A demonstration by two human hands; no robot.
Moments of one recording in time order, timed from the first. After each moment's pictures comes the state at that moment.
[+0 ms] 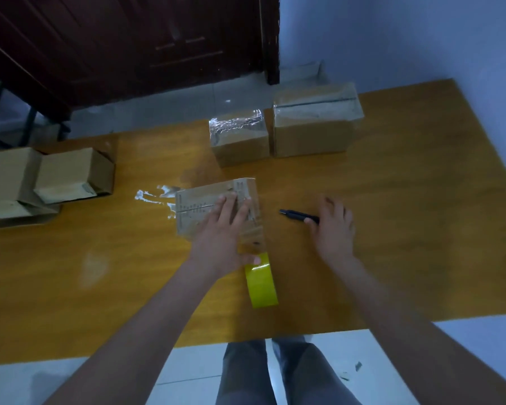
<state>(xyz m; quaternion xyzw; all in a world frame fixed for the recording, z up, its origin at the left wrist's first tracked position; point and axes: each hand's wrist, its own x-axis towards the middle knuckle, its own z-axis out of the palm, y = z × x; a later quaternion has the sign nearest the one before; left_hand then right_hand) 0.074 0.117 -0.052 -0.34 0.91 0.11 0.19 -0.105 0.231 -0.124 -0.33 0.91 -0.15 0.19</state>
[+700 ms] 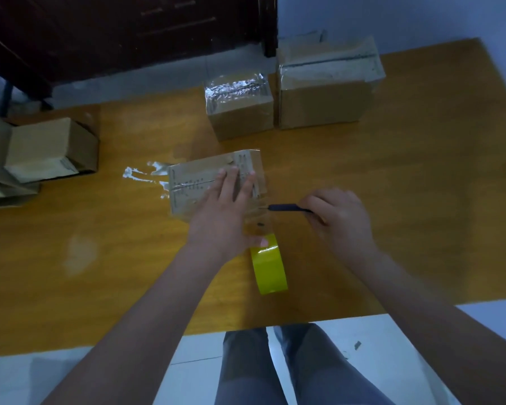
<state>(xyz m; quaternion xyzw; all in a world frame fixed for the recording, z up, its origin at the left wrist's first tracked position) 0.072 0.118 -0.054 -0.35 0.91 0.11 0.18 -0.091 0.245 -0.104 -0.61 0.75 -0.28 -0.02</state>
